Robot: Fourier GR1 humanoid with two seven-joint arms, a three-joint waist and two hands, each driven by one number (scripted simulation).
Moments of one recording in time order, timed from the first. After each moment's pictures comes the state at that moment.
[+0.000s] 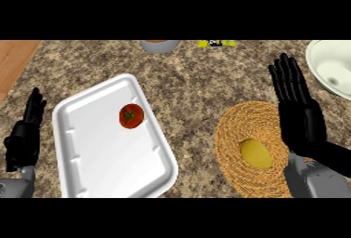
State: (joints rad) left arm -0.09 0.49 -0.09 -1.35 0.15 0.38 -0.17; right arm -0.22 -0.19 0.11 -1.68 -0.20 -0.15 -0.24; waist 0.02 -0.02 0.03
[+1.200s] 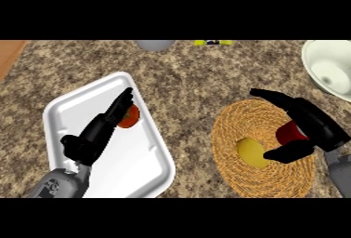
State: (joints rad) left arm -0.19 0.33 -0.37 -1.54 0.23 0.07 0.02; right arm -0.28 -0.63 0.30 -1.60 0.24 0.17 0.03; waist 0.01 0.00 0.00
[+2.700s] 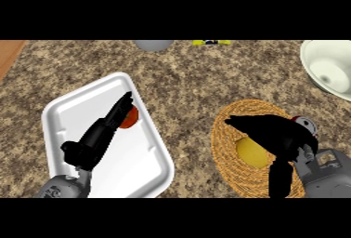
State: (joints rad) left arm -0.14 0.25 -0.30 -1.56 0.14 0.00 0.03; right arm -0.44 -0.54 0.46 -1.81 0.14 0.81 0.81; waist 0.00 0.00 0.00
